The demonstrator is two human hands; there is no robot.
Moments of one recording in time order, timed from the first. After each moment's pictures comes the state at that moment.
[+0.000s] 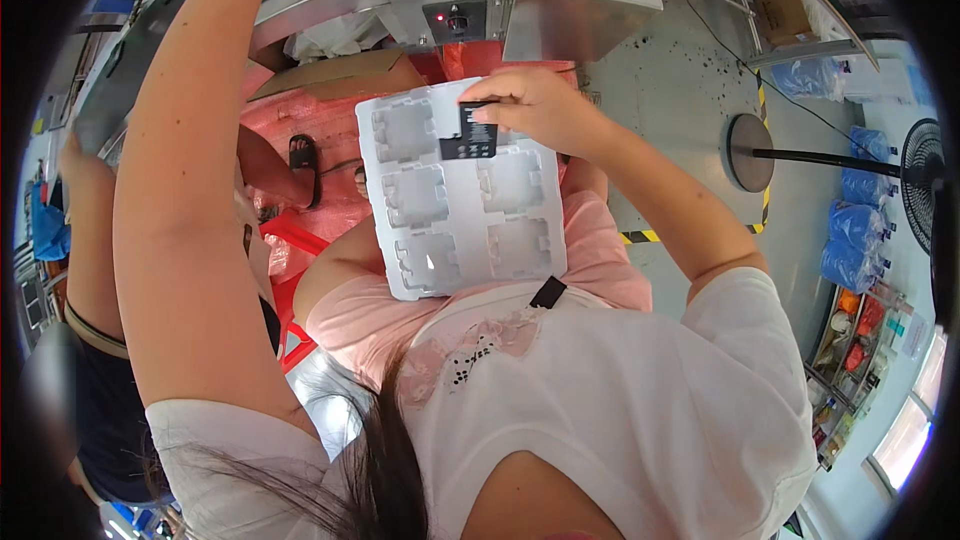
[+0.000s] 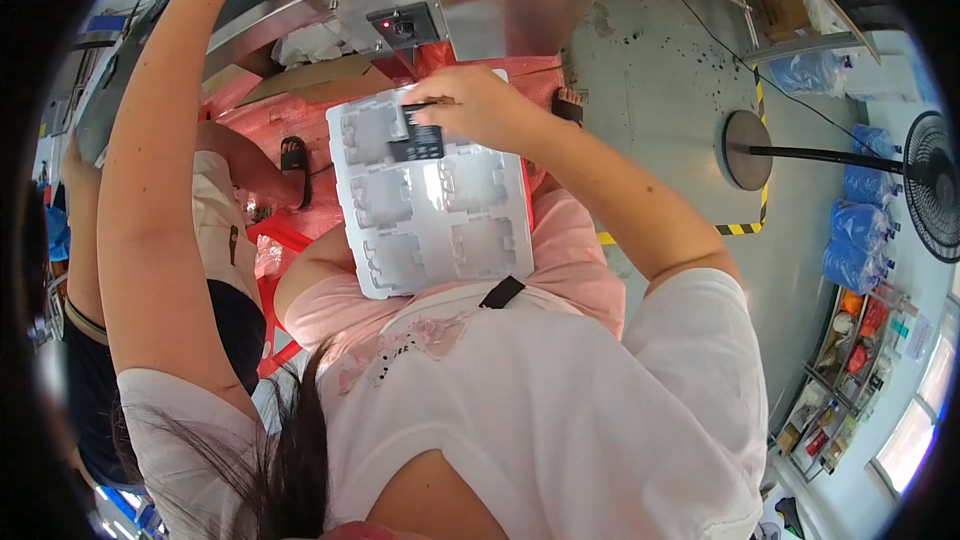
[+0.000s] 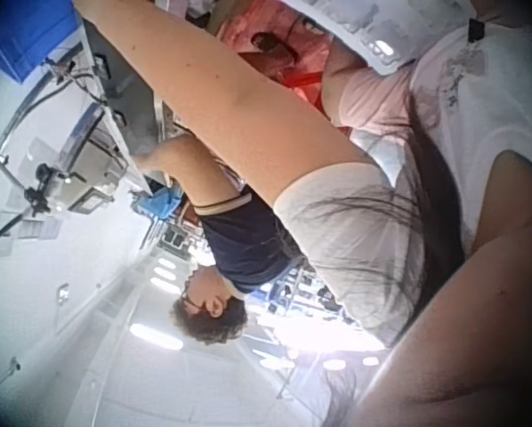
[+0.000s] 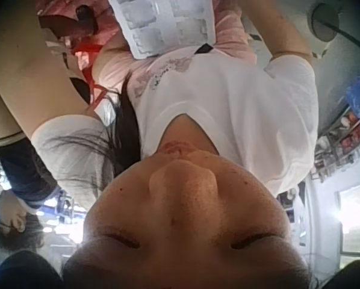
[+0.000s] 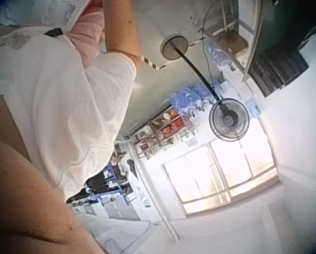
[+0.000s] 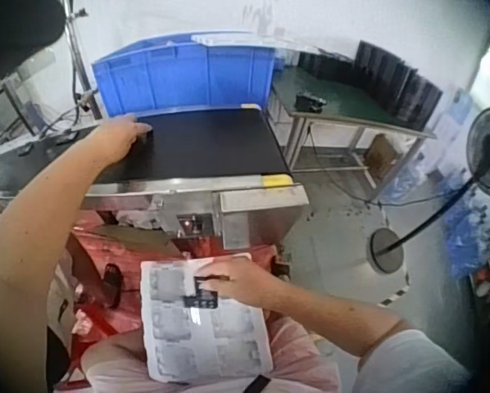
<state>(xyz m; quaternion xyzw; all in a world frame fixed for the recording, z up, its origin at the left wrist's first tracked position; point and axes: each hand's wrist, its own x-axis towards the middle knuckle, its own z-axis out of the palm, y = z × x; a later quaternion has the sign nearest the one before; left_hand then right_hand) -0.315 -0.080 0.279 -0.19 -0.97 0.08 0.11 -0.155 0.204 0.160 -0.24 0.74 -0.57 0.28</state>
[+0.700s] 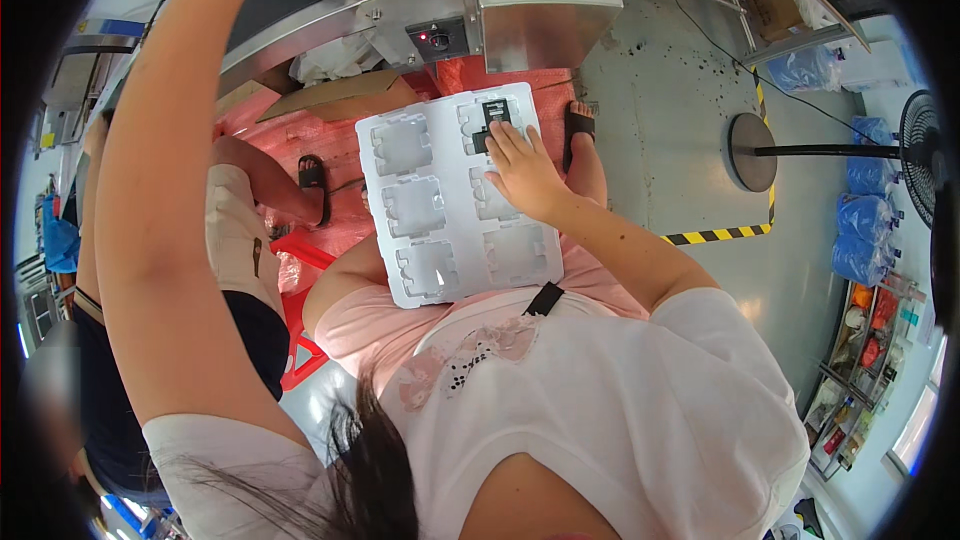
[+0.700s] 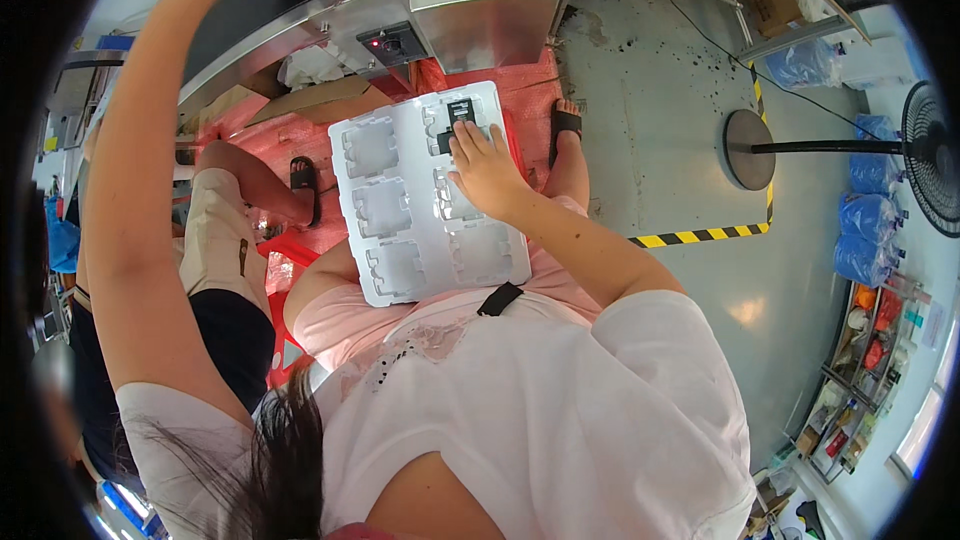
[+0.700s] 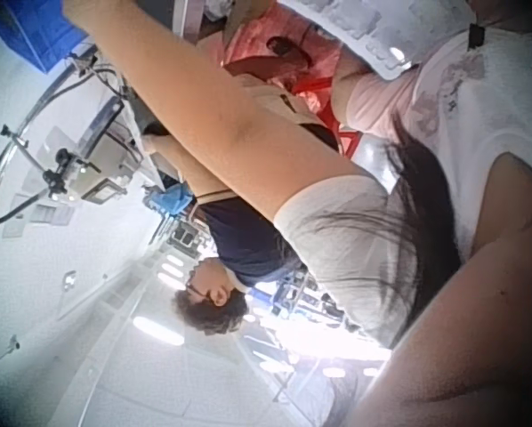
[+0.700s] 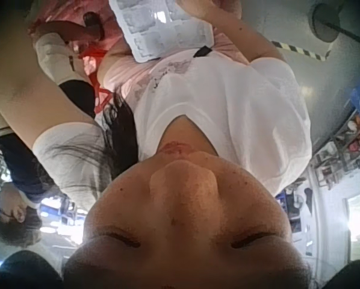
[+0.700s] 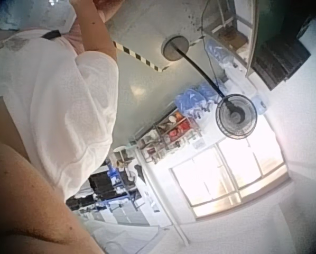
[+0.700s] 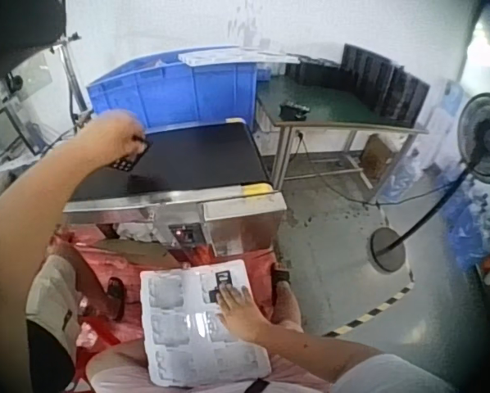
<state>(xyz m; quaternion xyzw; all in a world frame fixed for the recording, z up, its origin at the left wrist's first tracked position) -0.276 -0.016 0.349 -0.19 -0.97 0.15 0.07 -0.086 0.218 0.035 -0.34 0.93 -0.09 -0.07</state>
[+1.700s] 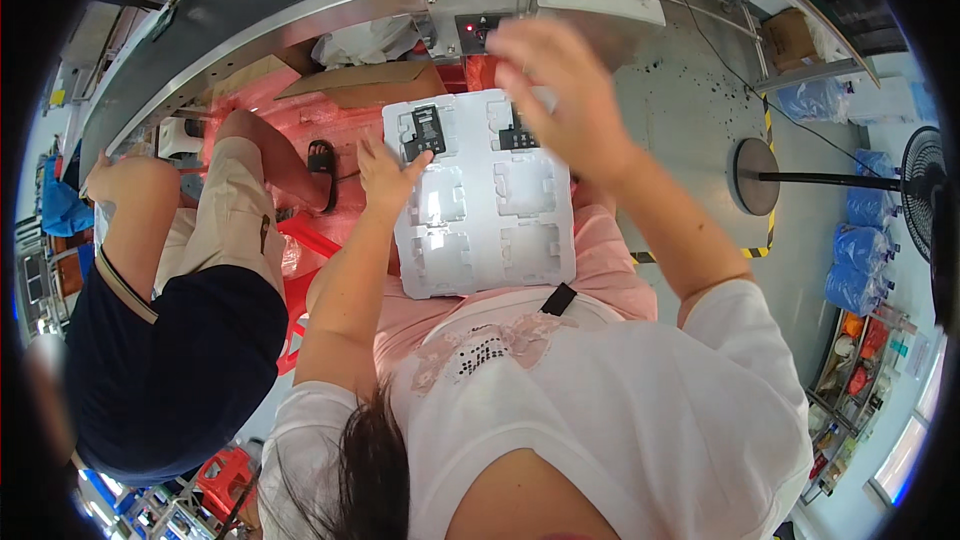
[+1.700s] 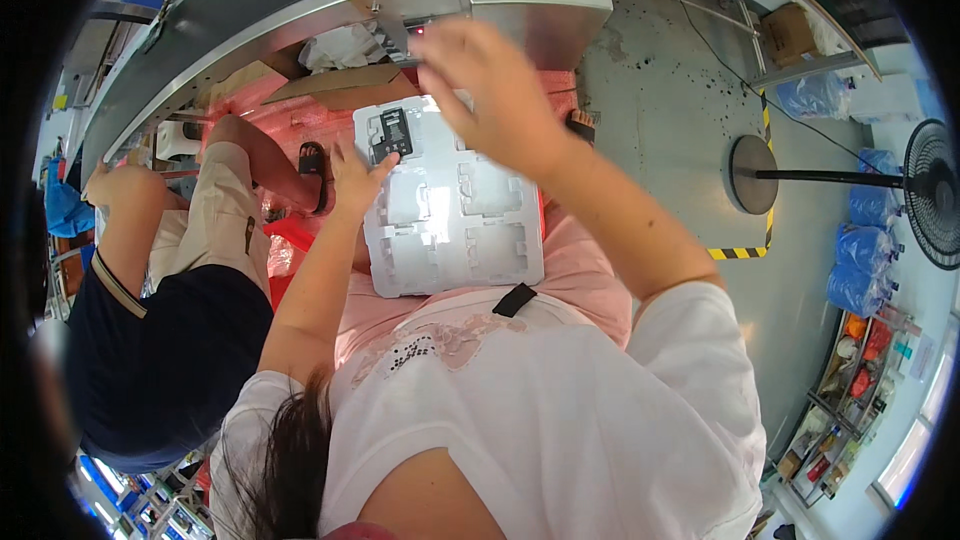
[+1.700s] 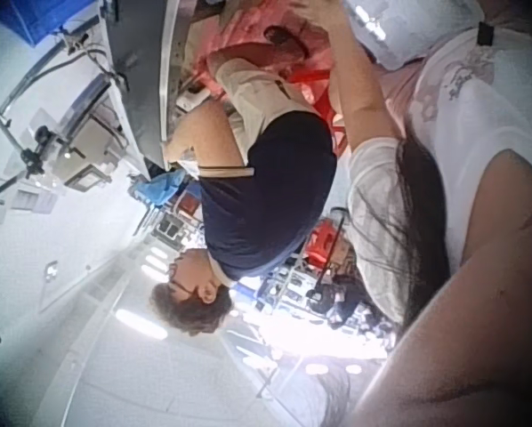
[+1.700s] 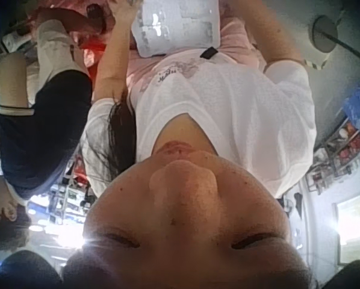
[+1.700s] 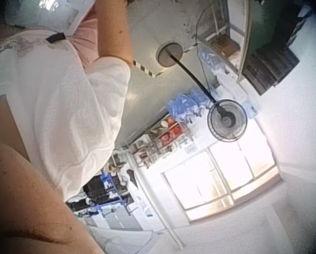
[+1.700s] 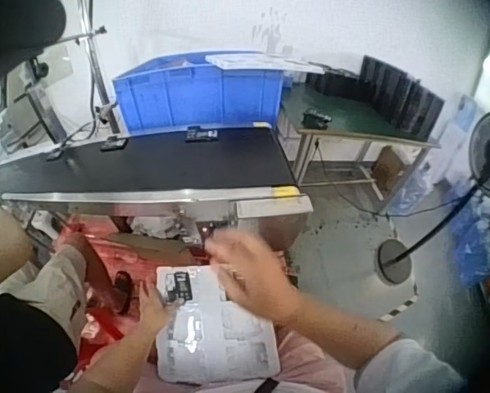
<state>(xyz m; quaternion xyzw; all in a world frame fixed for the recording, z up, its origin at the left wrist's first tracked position) -0.063 -0.059 0.016 0.13 -0.97 -0.18 0.07 -0.139 0.189 0.210 -0.38 0.79 -0.41 -0.24</state>
